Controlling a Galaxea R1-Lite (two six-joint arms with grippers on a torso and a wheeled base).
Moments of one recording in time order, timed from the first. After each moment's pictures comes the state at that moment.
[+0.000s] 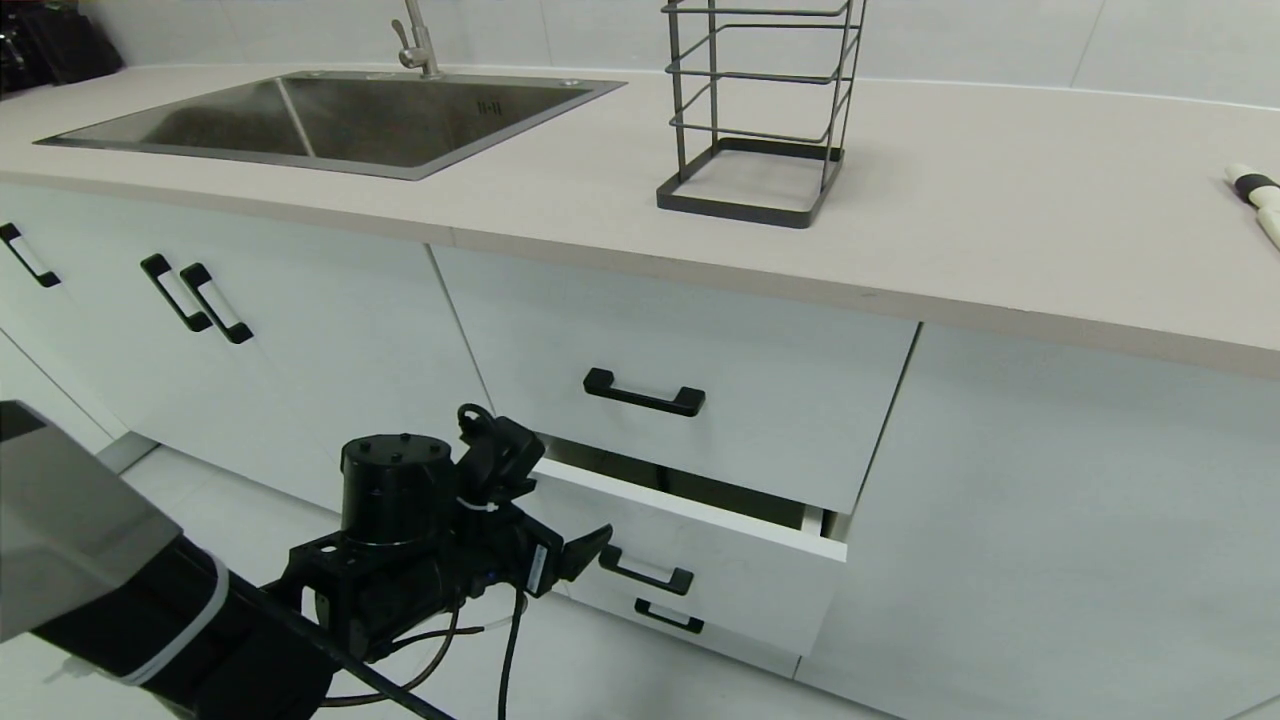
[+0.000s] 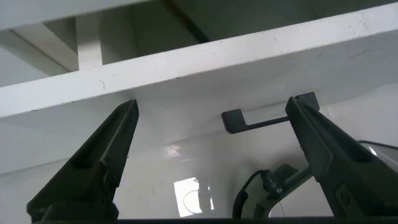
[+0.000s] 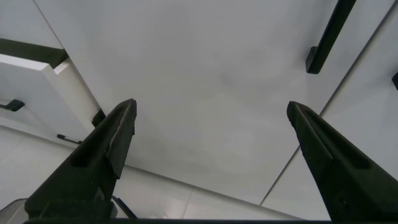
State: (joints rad) left arm -0.43 1.92 -0.50 -0.99 -0.08 0.12; right arm 0.00 0.00 0.00 0.00 -0.02 0.02
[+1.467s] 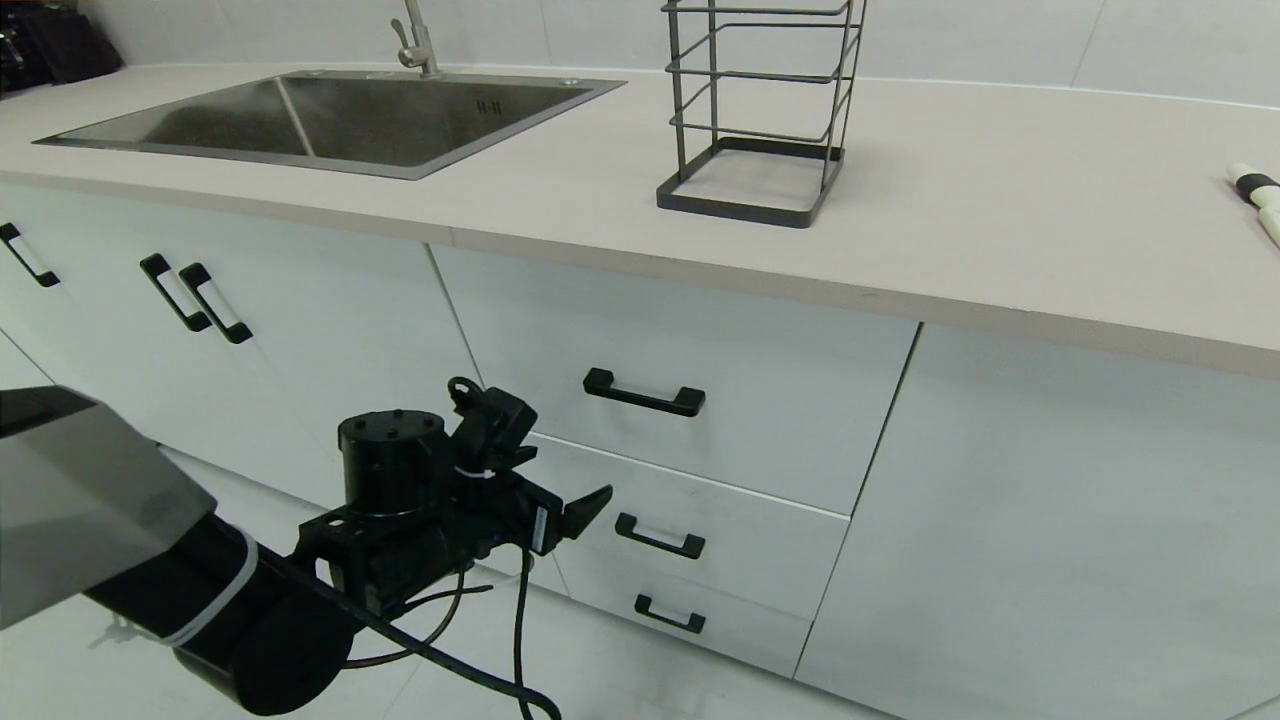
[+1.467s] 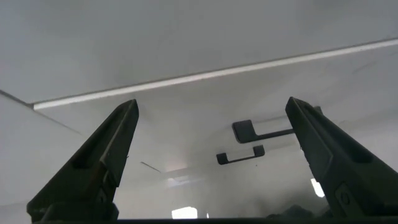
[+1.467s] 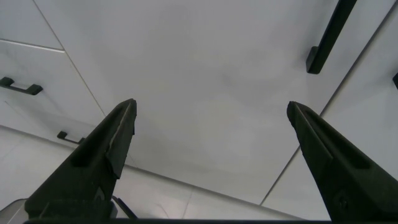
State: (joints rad) left arm -0.38 1.96 -0.56 -1.08 -0.12 0.11; right arm 0.00 0.00 0.00 0.00 -0.02 0.02
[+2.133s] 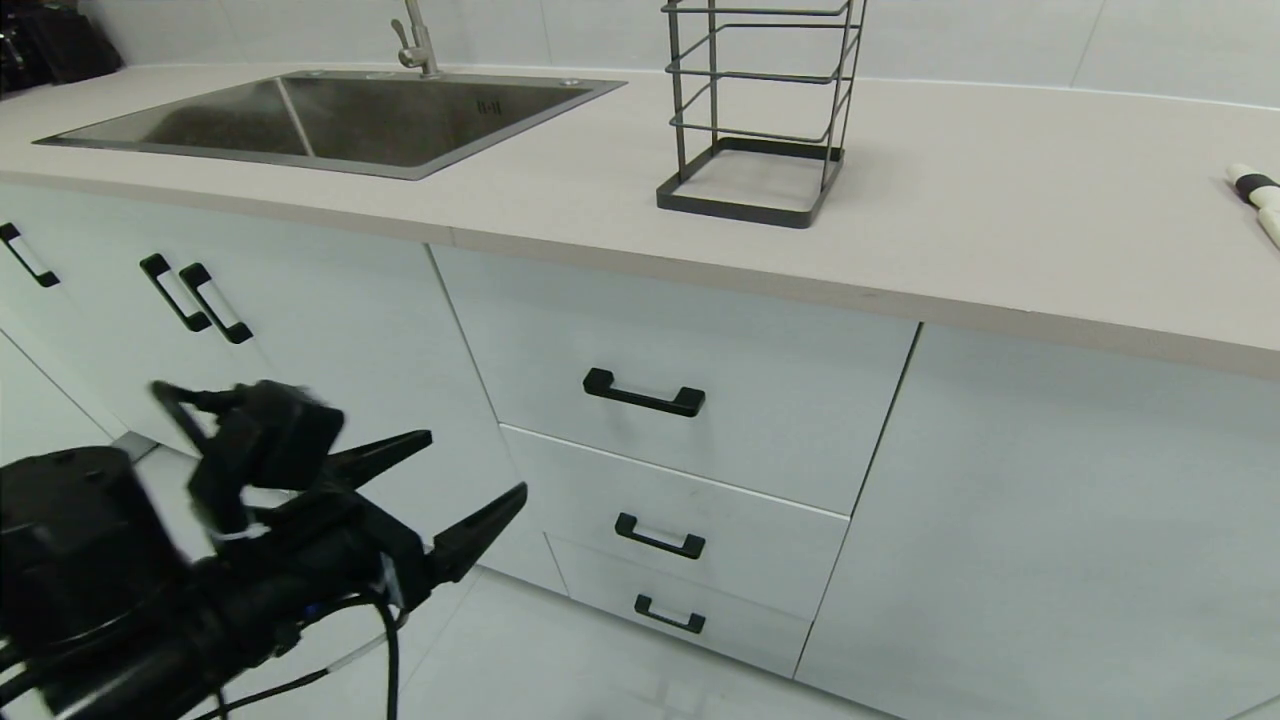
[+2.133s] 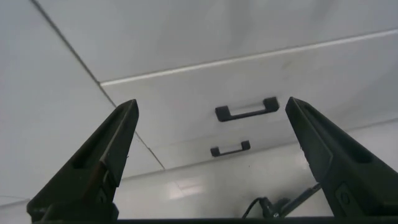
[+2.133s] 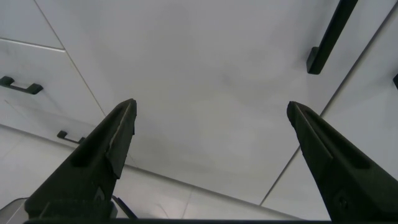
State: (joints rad) left arm -0.38 1.42 -0.26 -1.08 -0.13 0.08; right arm 0.00 0.00 0.00 0.00 -0.02 0.02
